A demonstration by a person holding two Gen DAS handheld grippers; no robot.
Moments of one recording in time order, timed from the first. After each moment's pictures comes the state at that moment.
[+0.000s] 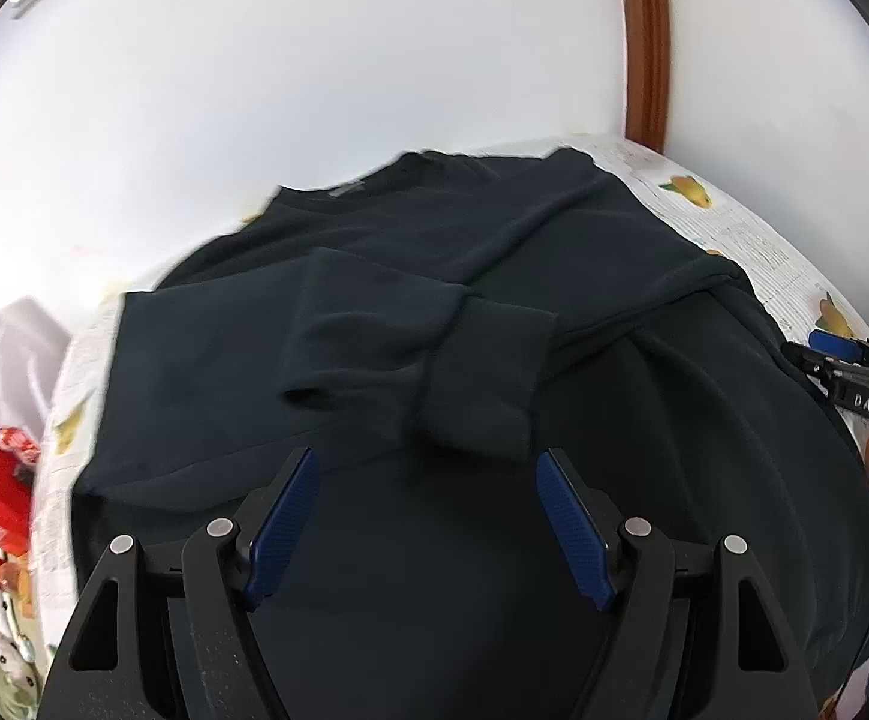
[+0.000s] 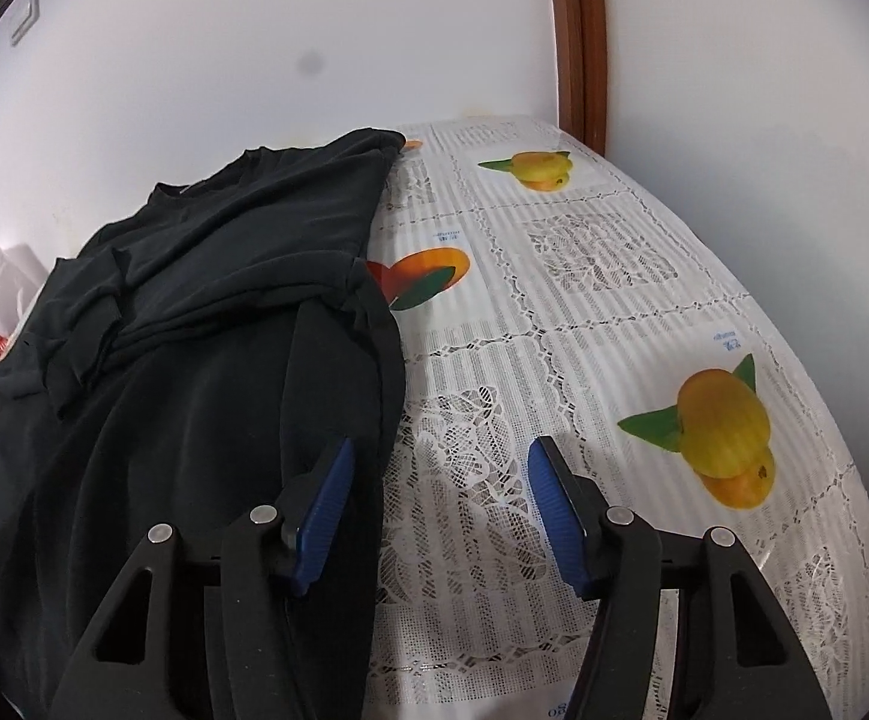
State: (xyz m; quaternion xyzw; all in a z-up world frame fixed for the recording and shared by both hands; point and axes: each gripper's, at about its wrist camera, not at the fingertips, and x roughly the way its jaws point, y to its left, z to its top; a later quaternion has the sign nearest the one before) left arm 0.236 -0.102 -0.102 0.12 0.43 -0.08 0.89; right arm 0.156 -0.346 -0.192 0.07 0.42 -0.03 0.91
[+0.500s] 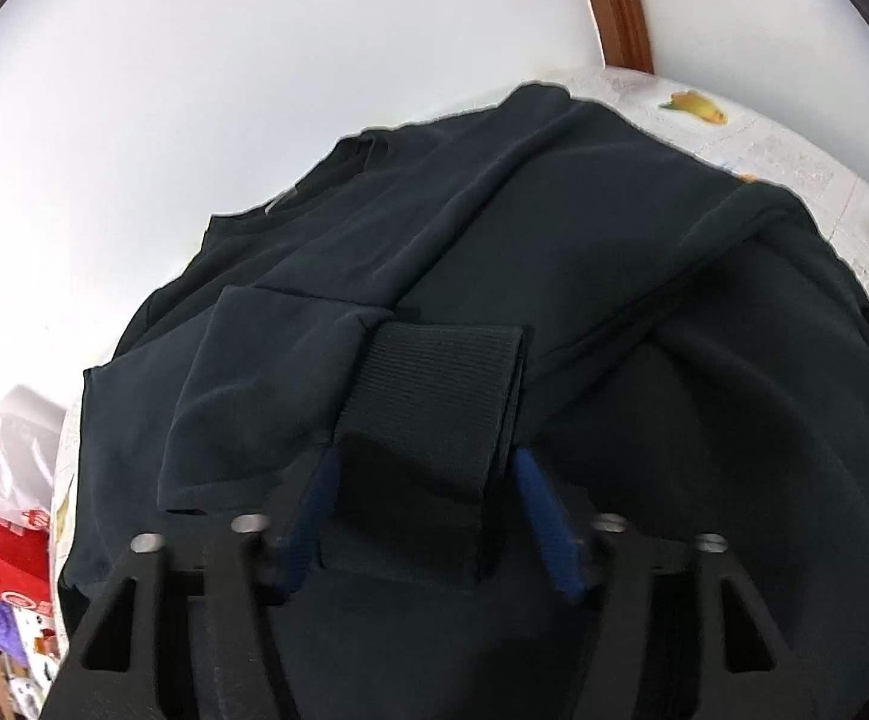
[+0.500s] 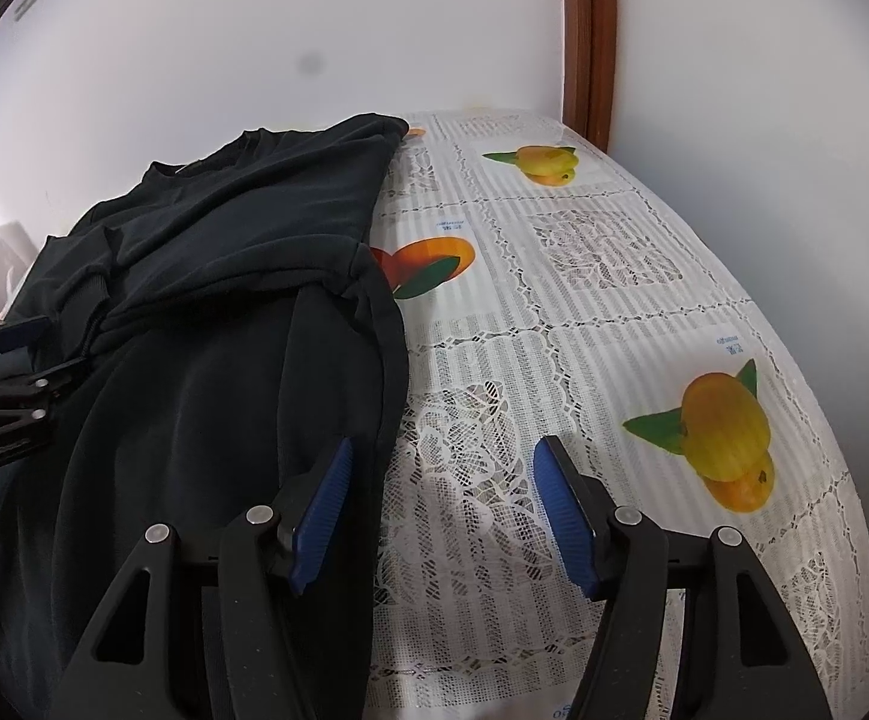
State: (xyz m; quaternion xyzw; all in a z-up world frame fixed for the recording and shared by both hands) left arm 0.280 -0.161 -0.148 0.22 0.42 -0.07 0.88; right arm 0.160 -0.342 -0.195 0.06 0.42 -0.03 0.90
